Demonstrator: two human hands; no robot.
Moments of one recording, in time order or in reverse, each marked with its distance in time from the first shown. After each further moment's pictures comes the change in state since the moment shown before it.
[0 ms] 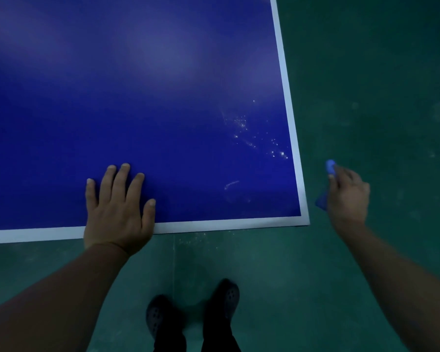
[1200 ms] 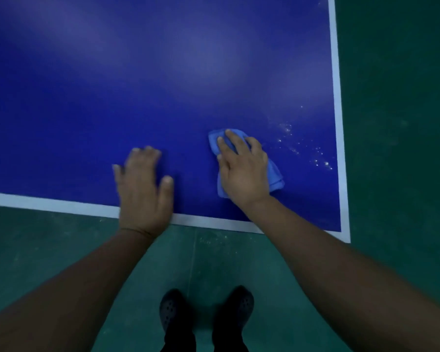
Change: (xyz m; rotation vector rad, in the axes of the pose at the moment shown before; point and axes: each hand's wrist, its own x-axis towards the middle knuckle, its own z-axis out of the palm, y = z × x) left_hand 0.000 -0.019 -0.008 -0.360 0.269 -0.180; right_hand -0.065 -0.261 0.069 0.103 -0.179 -0.695
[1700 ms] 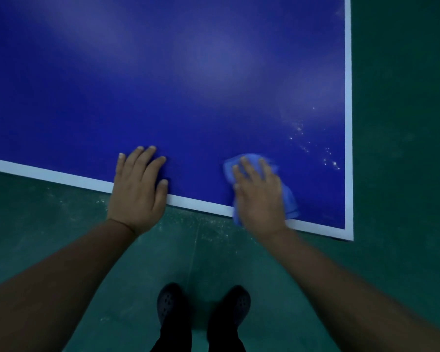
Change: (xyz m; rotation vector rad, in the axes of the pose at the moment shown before) left_hand -0.023 -0.036 -0.029 0.208 -0.138 0.165; right_hand -0.072 0.001 -0.001 -0.115 -0.001 -0.155
